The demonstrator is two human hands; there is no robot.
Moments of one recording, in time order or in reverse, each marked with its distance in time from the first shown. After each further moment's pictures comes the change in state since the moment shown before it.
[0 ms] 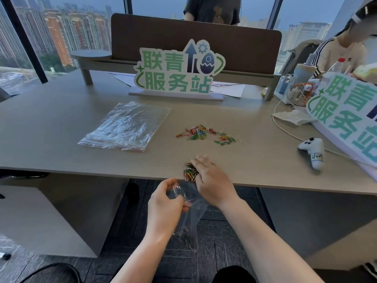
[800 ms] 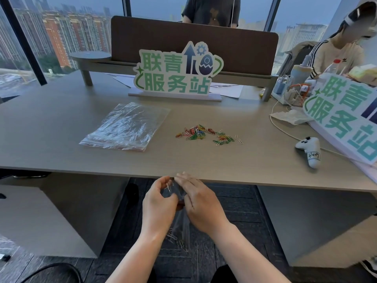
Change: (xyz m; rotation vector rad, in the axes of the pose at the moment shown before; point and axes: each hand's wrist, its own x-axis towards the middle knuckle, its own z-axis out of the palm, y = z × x) left_hand -0.002 0.002 -0.011 -0.034 0.019 0.022; right_hand -0.046 -0.038 0.025 0.169 0.115 -0.141
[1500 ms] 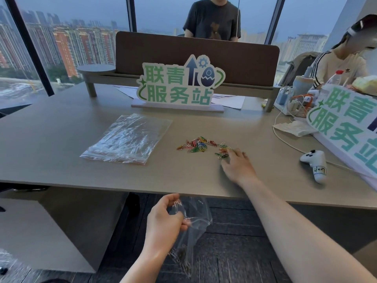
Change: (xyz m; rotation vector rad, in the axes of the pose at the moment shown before) left_hand 0.006 0.000 0.007 0.071 -0.084 -0.101; right_hand 0.100 0.133 -0.071 -0.225 -0.063 0.568
